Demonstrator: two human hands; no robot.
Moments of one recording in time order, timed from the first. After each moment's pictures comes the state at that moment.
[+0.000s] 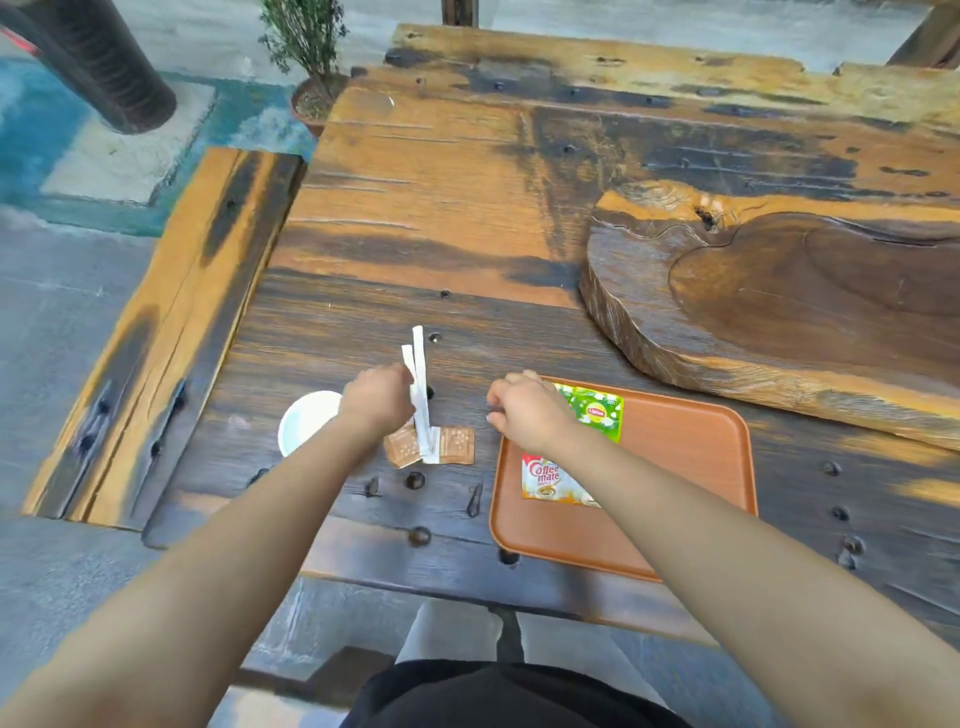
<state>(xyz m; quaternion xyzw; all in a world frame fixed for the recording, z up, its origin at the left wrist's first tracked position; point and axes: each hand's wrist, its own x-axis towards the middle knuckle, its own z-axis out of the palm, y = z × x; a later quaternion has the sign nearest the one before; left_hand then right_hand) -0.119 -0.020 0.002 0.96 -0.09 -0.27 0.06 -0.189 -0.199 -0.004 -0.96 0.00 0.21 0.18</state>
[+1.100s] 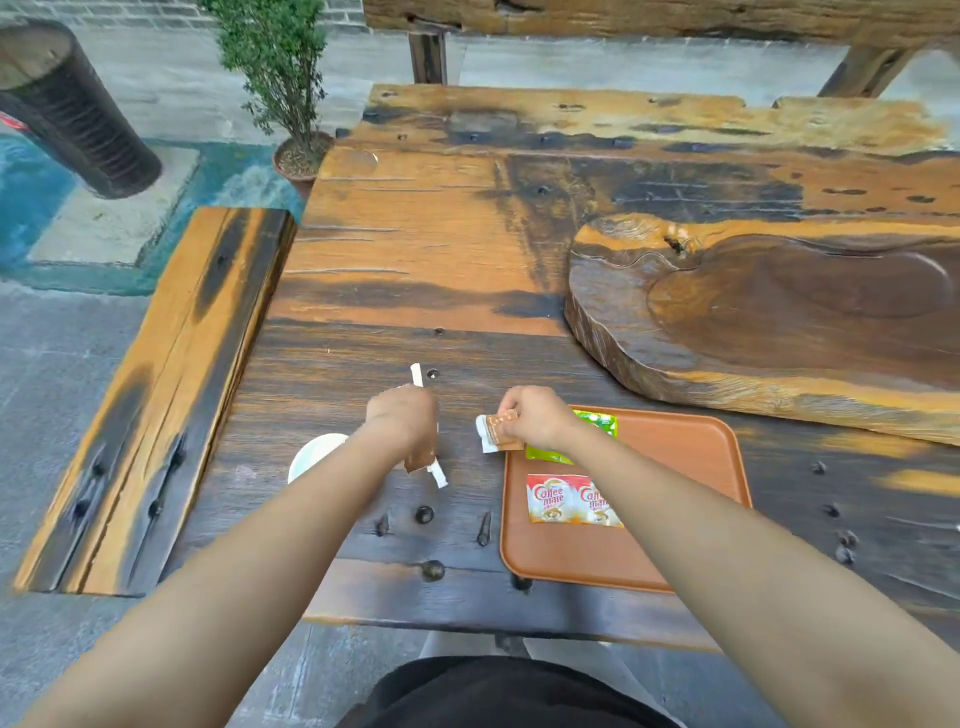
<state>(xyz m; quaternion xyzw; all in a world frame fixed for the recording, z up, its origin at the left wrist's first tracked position) -0.121 -0.080 0.068 0.93 -0.22 -0.27 -0.11 -0.180 -0.234 0.036 -0.90 0.16 0.19 0.36</state>
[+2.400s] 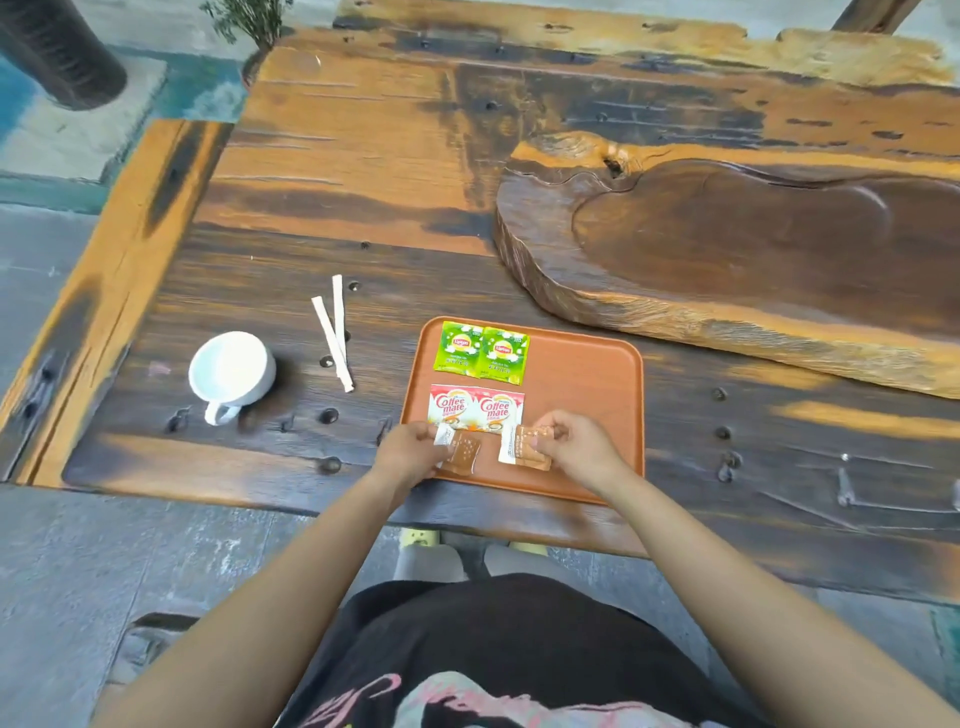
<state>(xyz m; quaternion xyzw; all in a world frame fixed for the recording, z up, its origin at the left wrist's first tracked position) -0.292 -0.112 -0.026 0.82 0.14 -0.38 0.41 -0.360 -0.311 -0.024 -0.80 0.24 0.18 0.52</state>
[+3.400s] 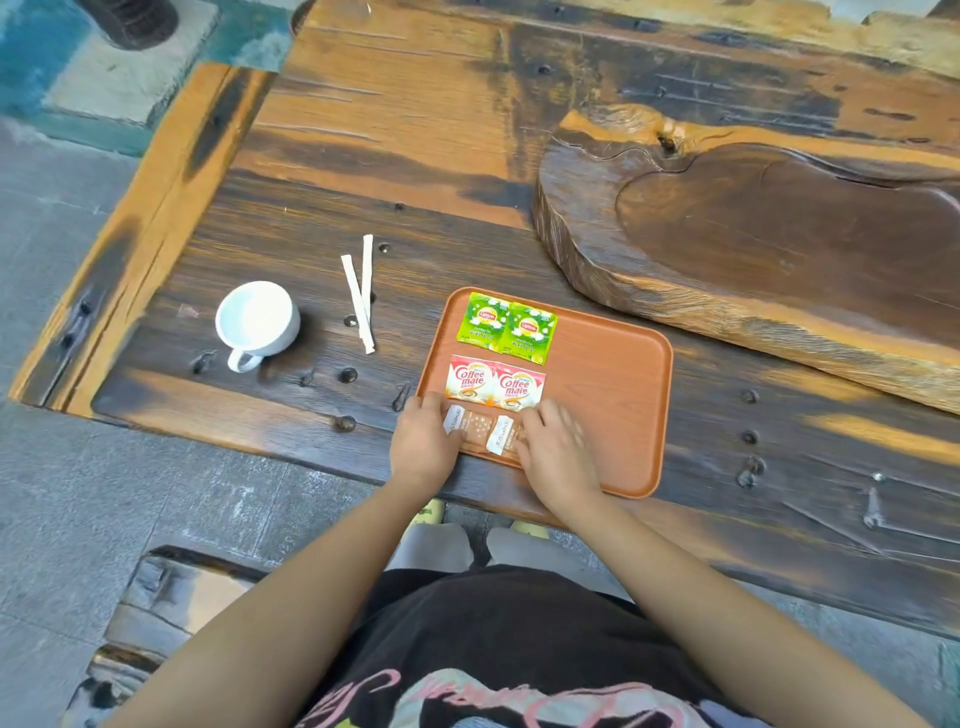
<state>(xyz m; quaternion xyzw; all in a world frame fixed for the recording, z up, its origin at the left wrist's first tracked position) -0.321 -0.114 -0.039 0.94 0.04 -0.23 0.25 -0.377 -0.266 -0.044 -0.97 0.06 0.10 0.21</state>
